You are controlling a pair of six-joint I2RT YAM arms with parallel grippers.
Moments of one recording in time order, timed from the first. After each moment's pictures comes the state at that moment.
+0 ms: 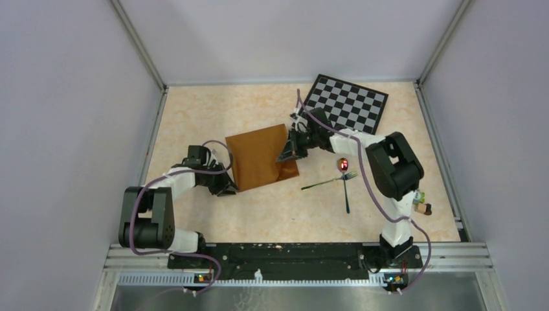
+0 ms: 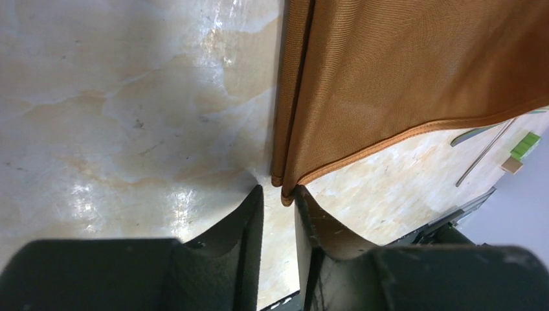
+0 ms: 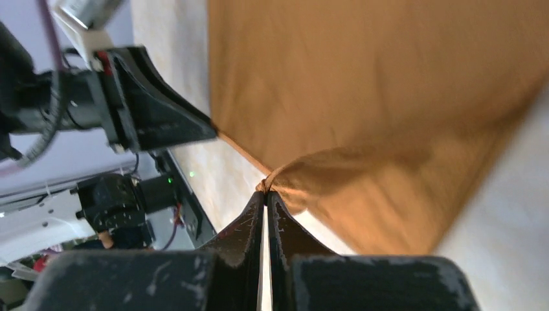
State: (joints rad) left arm -0.03 1.41 0.60 -0.37 0.48 -0.54; right arm 0.53 1.93 1.21 -0.11 -0.72 0.59
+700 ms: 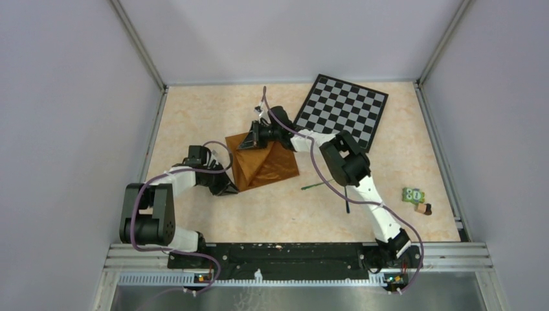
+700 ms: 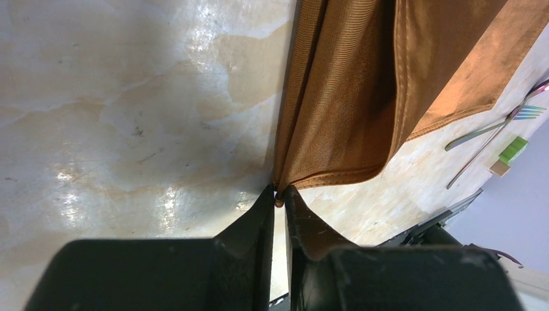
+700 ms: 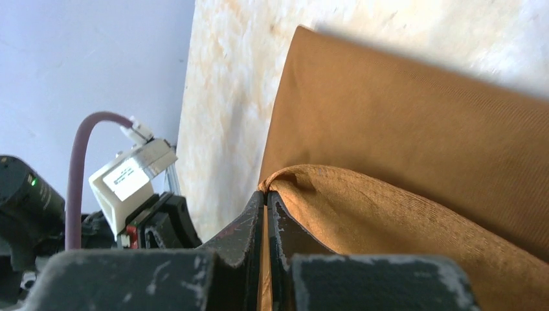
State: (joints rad) left arm -0.03 1.44 0.60 -0.35 0.50 -0.57; right arm 0.70 2.50 1.82 0.25 -0.70 0.87
